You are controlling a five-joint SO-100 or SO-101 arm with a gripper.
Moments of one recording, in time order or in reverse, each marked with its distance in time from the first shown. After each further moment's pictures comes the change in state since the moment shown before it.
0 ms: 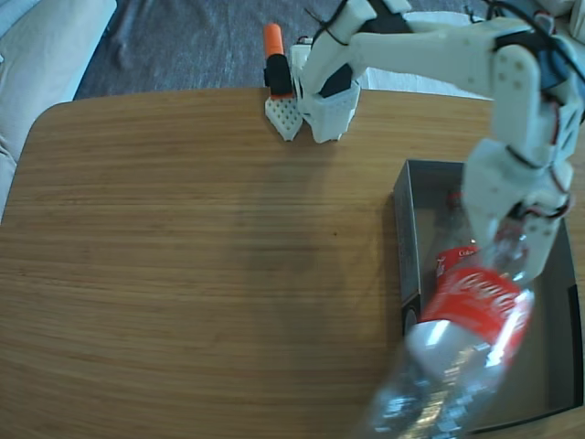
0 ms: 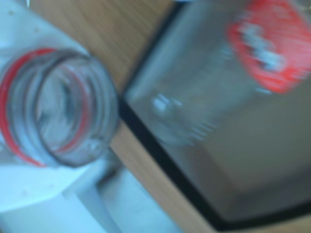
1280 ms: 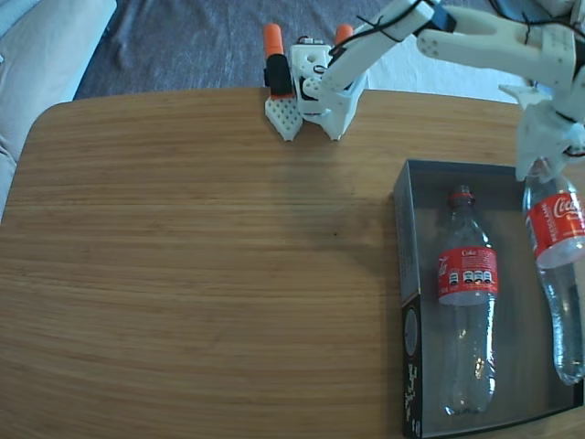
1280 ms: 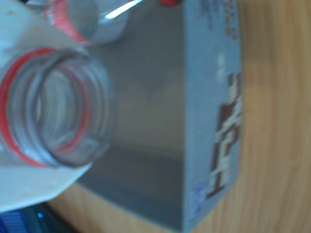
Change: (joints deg) arm -30.8 -9.7 9.0 0.0 -5.2
